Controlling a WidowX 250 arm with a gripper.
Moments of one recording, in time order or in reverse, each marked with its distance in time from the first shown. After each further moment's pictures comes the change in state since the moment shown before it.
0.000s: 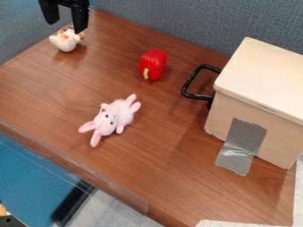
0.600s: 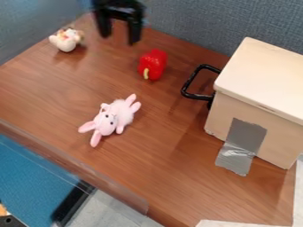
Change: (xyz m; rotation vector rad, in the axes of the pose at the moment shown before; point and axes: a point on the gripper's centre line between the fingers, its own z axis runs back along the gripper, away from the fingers) arm 0.036 -0.103 -0.016 -0.115 0.026 -0.090
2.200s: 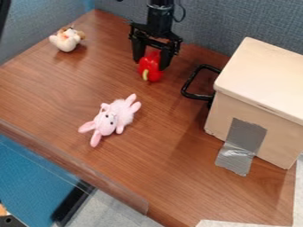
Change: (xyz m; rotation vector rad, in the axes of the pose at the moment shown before) arm 0.025 -0.032 -0.058 0.059 0.124 0.039
